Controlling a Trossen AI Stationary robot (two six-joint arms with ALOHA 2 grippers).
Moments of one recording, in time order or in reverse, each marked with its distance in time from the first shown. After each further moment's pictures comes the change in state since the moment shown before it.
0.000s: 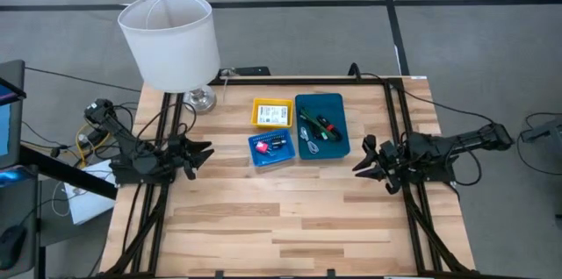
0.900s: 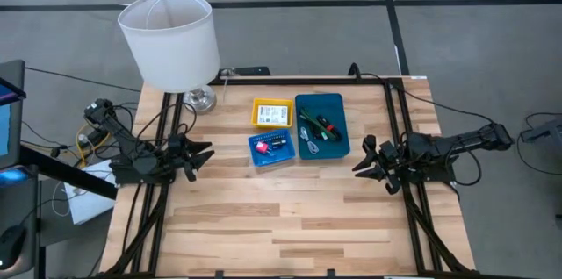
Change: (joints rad) left arm 0.000 0.003 0.000 0.000 0.016 0.074; right arm 0.000 0.000 -0.001 -0.005 0.000 -0.001
